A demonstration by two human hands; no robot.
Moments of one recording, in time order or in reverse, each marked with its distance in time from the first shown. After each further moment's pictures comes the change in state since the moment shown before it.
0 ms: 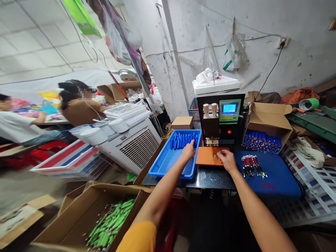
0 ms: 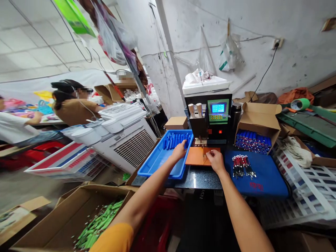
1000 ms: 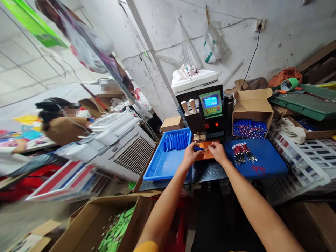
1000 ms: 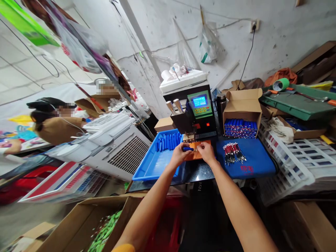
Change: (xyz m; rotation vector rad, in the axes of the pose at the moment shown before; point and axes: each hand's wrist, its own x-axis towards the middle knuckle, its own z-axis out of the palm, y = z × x) left_hand -0.061 0.071 -0.004 -0.674 0.084 0.191; right_hand 0.000 0.007 -0.003 -0.069 0.043 -0.053
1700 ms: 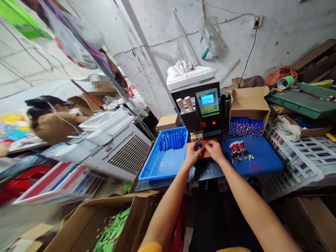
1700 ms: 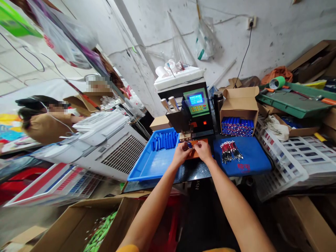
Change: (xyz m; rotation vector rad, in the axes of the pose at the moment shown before) left_hand 0.001 0.001 0.030 -0.308 -0.035 0.007; right_hand 0.000 -0.002 0.000 -0.053 0.005 0.005
